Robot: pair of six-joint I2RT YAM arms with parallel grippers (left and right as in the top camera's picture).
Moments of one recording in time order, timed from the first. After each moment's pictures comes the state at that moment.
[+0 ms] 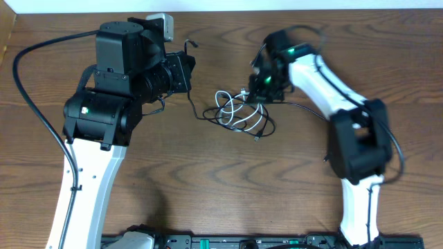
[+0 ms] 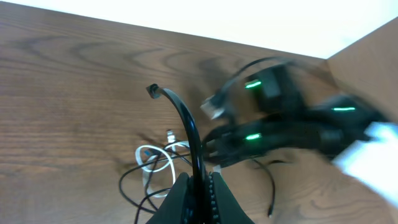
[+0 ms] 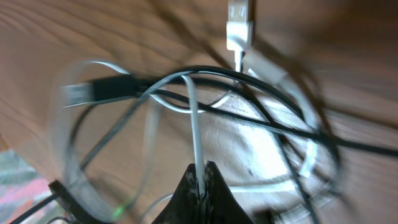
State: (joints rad) left arm -0.22 1.34 1.59 -0.89 0.32 -0.36; right arm 0.35 2.16 1.76 -0.95 -0.52 0.33
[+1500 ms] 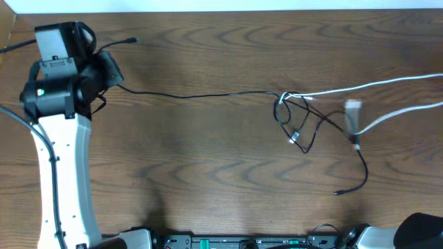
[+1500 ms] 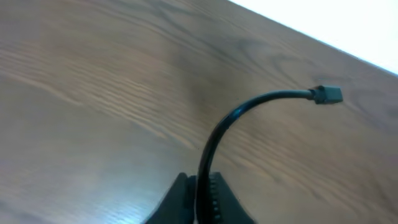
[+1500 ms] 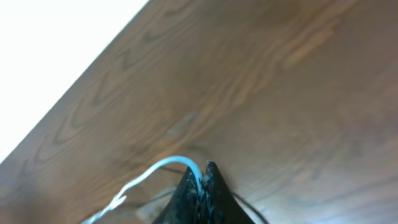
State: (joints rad) left arm 0.16 1.45 1.59 -1.00 0.05 -0.23; right arm -0.61 1.54 1.77 -1.19 -0.38 0.20
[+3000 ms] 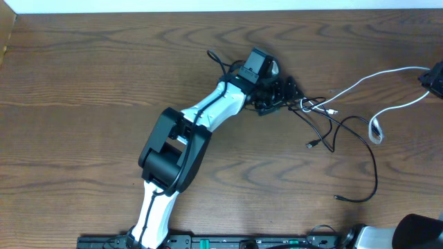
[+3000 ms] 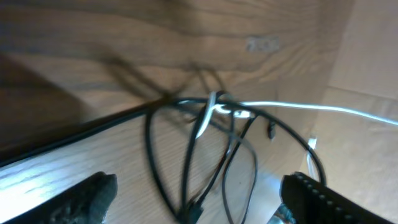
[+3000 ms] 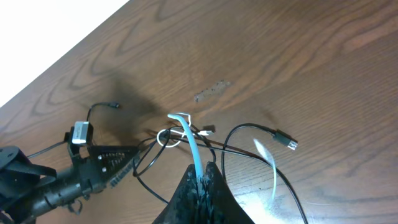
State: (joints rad) left arm -0.59 2.20 1.58 -0.28 0.63 -0.93; right arm -0.49 1.54 1.77 -1.26 -0.40 0.13
